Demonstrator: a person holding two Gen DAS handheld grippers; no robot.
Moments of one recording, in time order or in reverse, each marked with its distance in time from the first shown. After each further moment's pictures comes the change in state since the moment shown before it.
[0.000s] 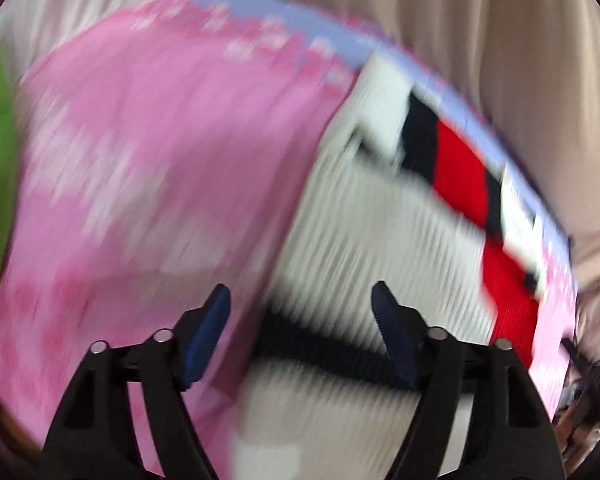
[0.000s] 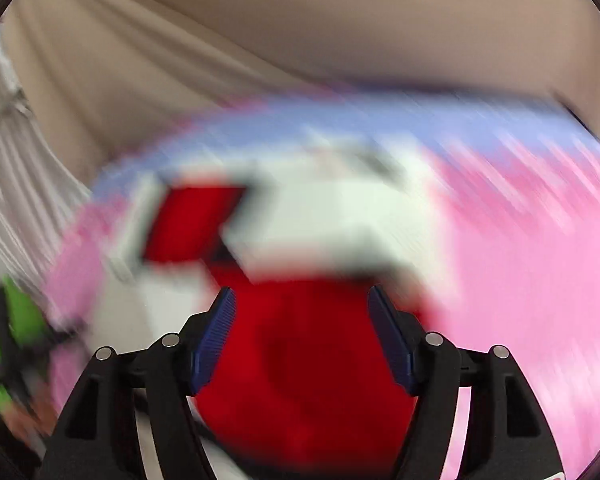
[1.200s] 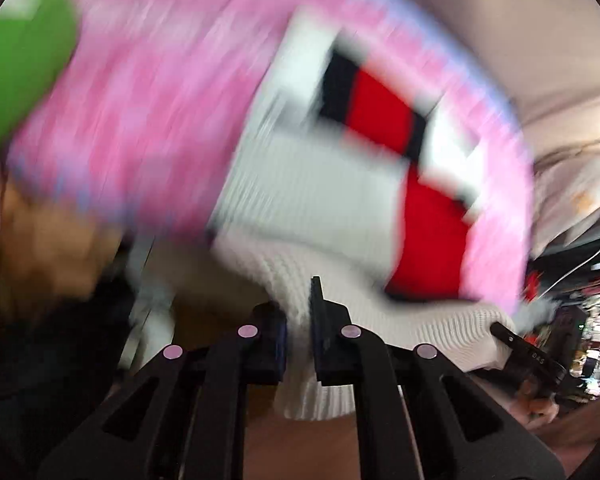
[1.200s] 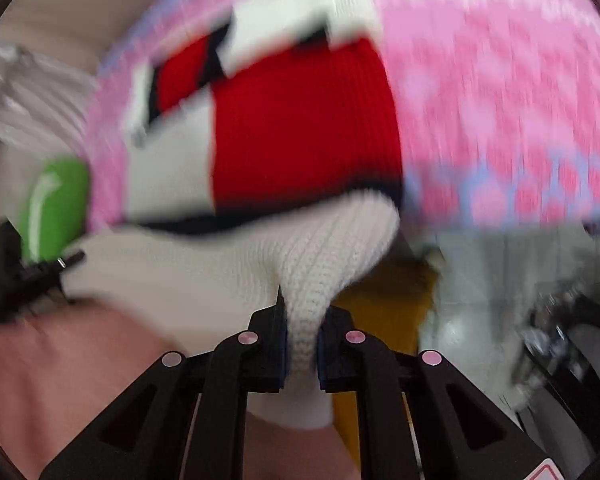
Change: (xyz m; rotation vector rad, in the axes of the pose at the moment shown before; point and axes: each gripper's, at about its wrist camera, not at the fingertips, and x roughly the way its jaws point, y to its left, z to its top) left arm -0.154 -0.070 -0.119 0.128 0.247 -0.143; right arm -0.163 -0.093 -0.150 0.199 0.257 0.242
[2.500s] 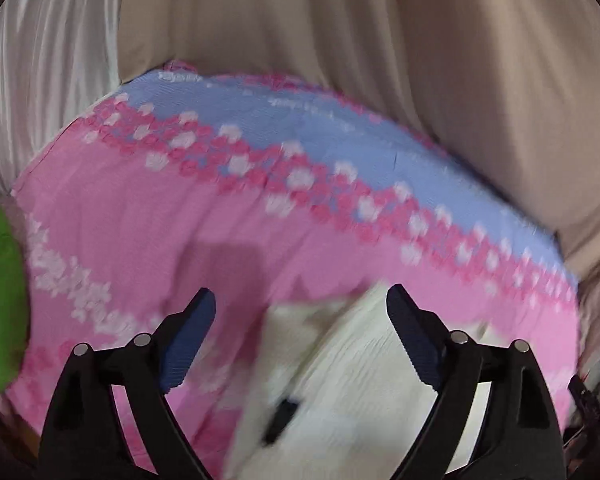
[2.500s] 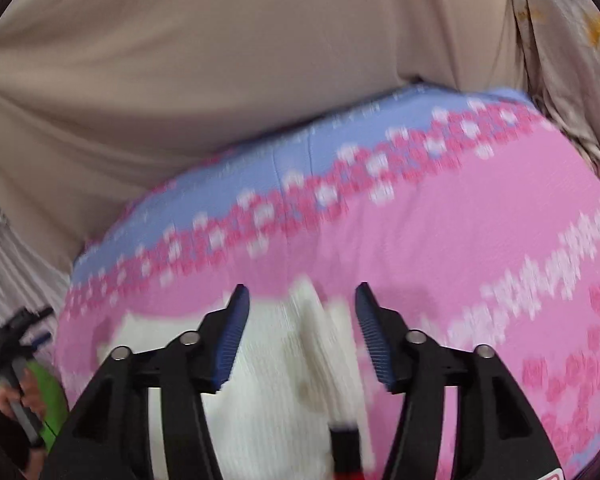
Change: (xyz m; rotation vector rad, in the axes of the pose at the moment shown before) left arm 0.079 -0.024 0.238 0.069 -0.383 0.224; right arm 0.033 -0.013 0.165 0.007 -0.458 -0.199
